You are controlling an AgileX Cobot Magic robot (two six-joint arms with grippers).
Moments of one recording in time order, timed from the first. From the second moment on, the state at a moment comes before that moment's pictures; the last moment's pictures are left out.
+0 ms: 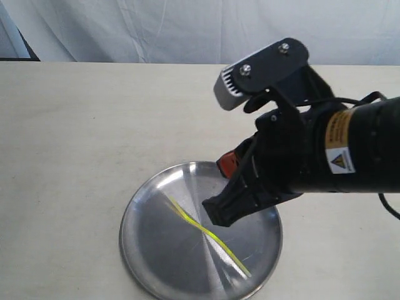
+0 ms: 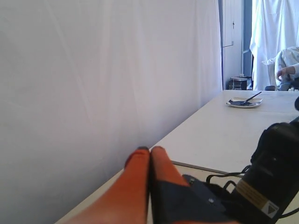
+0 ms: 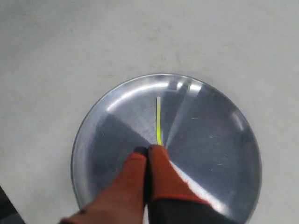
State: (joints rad) left arm -0.62 0.71 -0.86 1.75 -0.46 -1.74; right arm 0.84 1.14 -0.81 -0.14 0.54 0.29
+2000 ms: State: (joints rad) left arm -0.62 0.71 -0.86 1.75 -0.45 -1.74; right arm -0.01 0.01 0.00 -0.12 0.08 0.42
